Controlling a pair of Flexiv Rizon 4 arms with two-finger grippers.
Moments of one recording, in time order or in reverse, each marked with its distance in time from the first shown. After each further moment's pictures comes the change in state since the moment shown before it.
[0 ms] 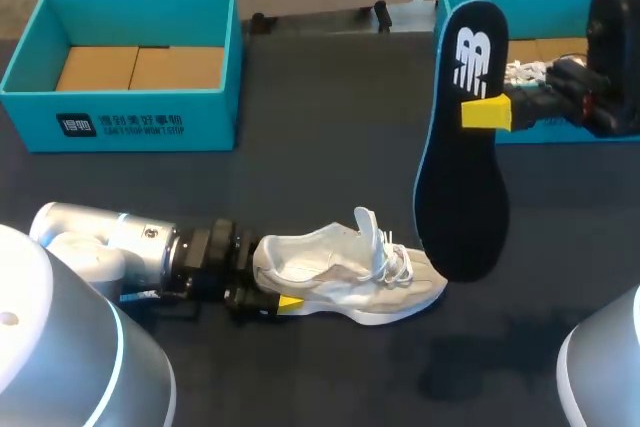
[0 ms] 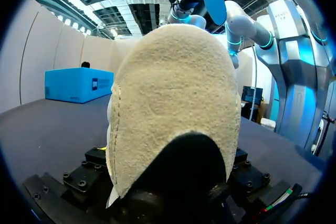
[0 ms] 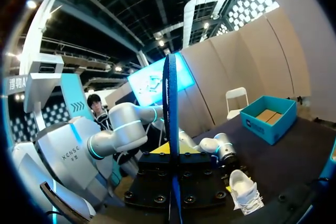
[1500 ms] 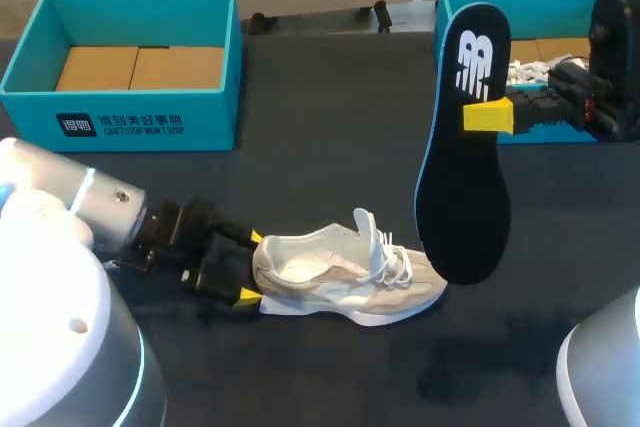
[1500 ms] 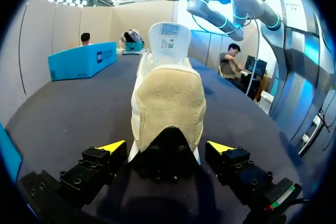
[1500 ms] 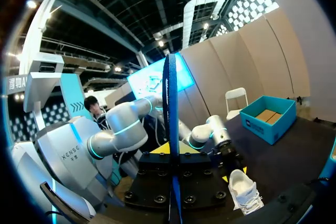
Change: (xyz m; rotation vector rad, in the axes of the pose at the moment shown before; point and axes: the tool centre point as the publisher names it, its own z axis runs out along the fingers) left arm 0.001 -0.001 -0.068 -0.370 -0.033 -0.004; right arm 0.001 -0.002 -0.001 -0.003 -0.002 -0.001
